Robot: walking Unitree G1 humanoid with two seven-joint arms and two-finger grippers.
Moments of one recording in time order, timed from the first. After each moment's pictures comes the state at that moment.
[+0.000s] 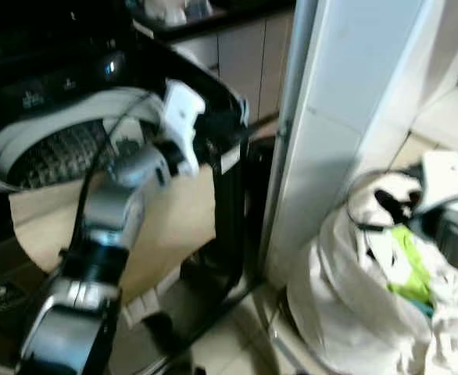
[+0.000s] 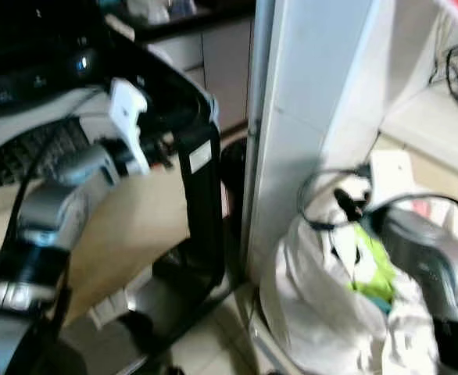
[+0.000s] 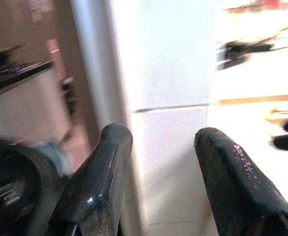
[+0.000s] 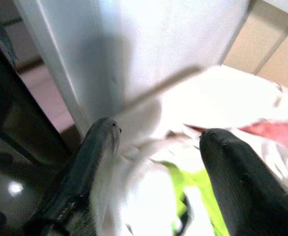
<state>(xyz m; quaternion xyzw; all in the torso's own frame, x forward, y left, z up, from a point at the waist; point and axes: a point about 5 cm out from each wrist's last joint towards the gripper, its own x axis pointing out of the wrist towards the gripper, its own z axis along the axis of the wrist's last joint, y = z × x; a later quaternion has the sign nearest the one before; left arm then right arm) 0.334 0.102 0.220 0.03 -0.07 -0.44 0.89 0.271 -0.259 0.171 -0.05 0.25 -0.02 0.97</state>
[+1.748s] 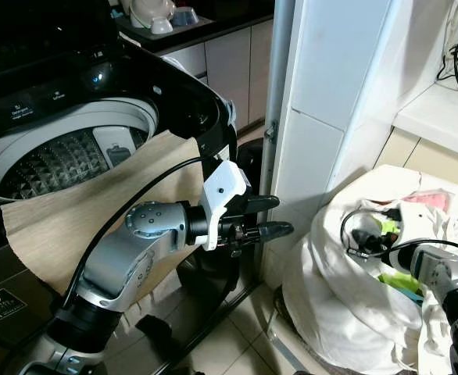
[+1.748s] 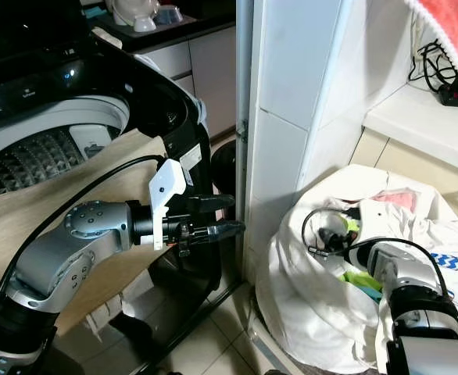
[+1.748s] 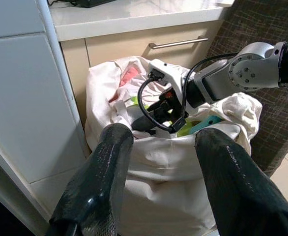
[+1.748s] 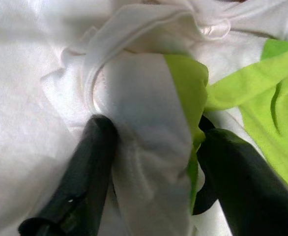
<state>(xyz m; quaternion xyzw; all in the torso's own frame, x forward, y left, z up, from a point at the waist) 0.268 0.070 0.178 0.05 0.06 -0.59 0.80 0.297 -0.291 0.049 0.09 0.34 0.01 0.94</state>
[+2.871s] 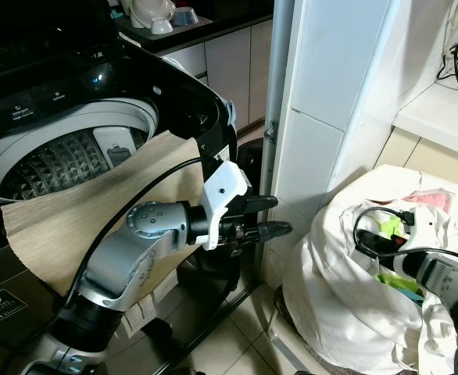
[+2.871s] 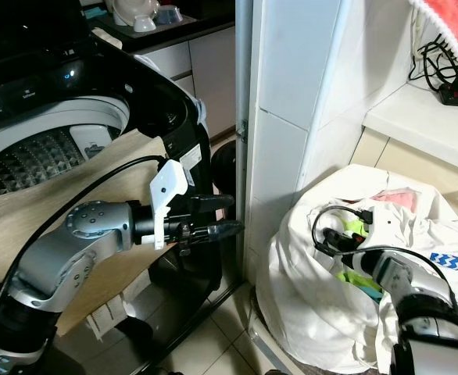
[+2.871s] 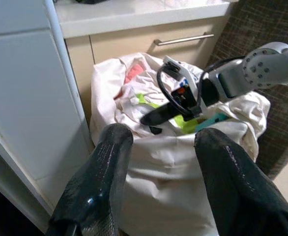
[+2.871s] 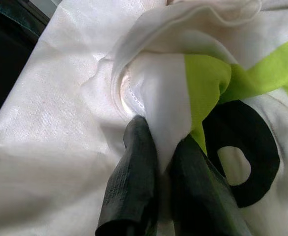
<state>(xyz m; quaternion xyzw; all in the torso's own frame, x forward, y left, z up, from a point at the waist) 0.271 0.068 0.176 0.06 0.06 -0.58 0.81 0.285 -0.294 0.048 0.21 0.31 0.07 0.93</state>
